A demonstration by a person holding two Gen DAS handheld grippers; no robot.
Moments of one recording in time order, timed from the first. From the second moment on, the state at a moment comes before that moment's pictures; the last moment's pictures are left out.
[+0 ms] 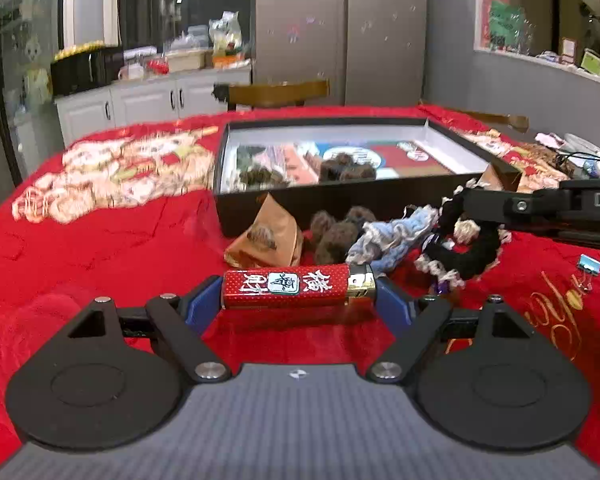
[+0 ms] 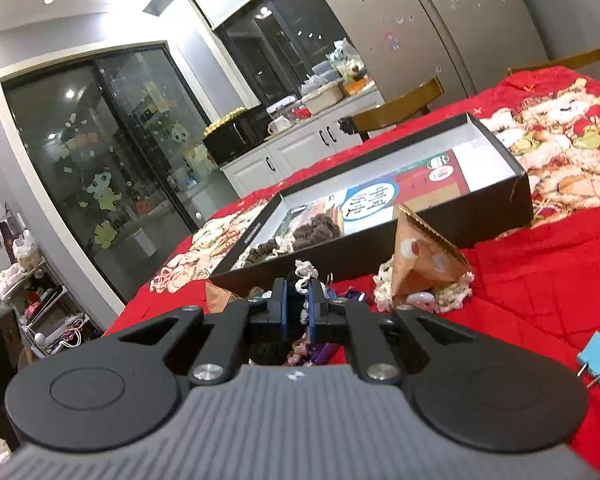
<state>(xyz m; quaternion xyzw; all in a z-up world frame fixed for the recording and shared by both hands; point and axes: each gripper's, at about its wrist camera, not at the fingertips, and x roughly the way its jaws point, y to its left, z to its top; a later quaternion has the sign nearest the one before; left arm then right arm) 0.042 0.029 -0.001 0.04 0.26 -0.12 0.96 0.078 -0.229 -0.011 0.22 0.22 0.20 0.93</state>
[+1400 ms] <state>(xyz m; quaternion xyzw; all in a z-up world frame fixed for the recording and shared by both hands) 0.030 0.042 0.151 0.01 0.08 -0.08 0.99 0.072 -0.203 0.153 0.16 0.03 0.23 0.96</state>
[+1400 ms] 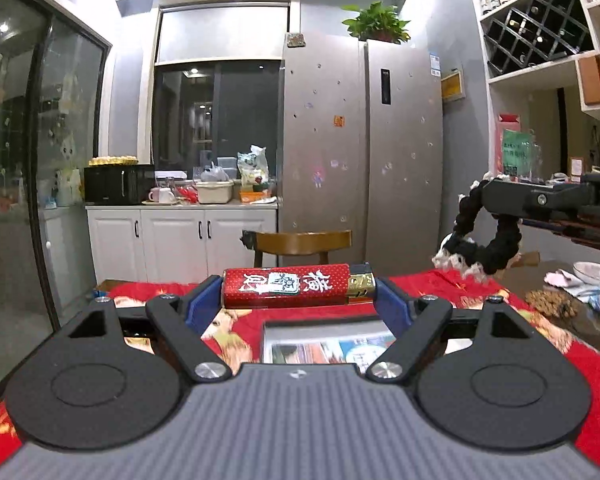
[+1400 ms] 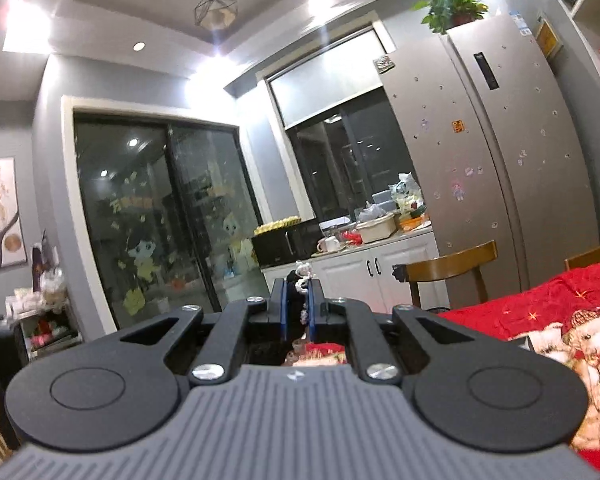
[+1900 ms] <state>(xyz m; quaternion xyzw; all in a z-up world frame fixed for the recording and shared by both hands) 0.120 0.024 0.192 0.00 0.10 -0.07 0.99 0.177 -0.219 0.162 0.24 0.07 0.22 0.94</state>
